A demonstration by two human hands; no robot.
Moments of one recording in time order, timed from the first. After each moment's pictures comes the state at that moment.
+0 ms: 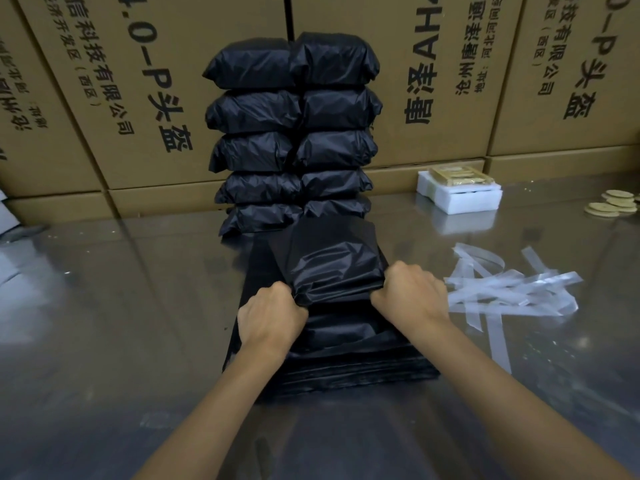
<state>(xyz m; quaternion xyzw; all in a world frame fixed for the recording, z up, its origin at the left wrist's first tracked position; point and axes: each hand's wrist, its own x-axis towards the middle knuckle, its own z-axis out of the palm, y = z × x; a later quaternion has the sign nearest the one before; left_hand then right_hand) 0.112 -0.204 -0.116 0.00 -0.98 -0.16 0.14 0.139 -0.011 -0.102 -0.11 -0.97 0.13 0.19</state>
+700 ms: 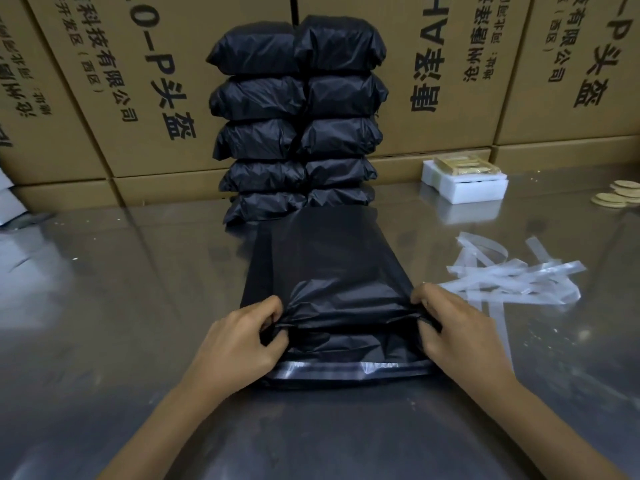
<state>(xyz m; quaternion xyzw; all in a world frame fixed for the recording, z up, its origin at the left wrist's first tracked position) 0.156 -0.277 -0.134 -0.26 -0.93 -0.22 0.17 0.216 0.030 -0.142 0.04 -0.93 0.21 0.29</state>
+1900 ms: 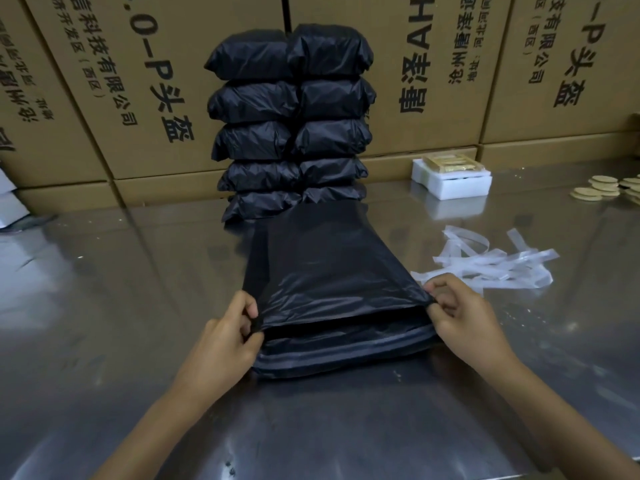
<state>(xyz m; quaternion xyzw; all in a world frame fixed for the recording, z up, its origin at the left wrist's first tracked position) 0.183 -0.297 -0.145 -0.17 -0.91 -0.35 0.11 0.238 0.043 -0.137 -0.08 -0.86 0.45 0.20</state>
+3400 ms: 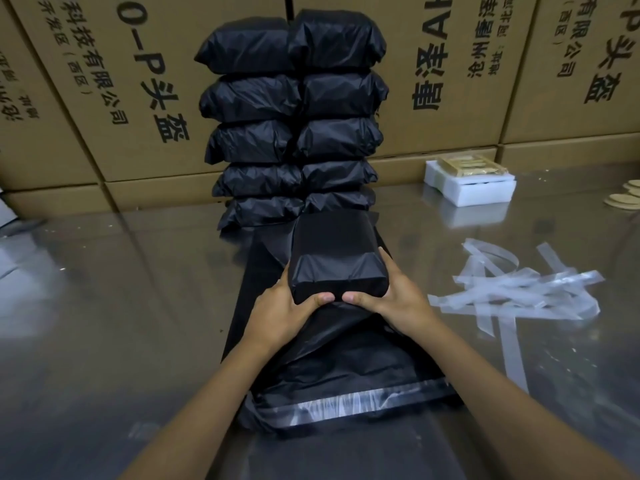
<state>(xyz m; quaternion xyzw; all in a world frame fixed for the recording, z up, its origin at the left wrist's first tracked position) 0.064 -0.211 -0.153 -0.14 -0.92 -0.35 0.08 0.097 0.008 -0.150 -0.03 -0.86 0.50 0.08</state>
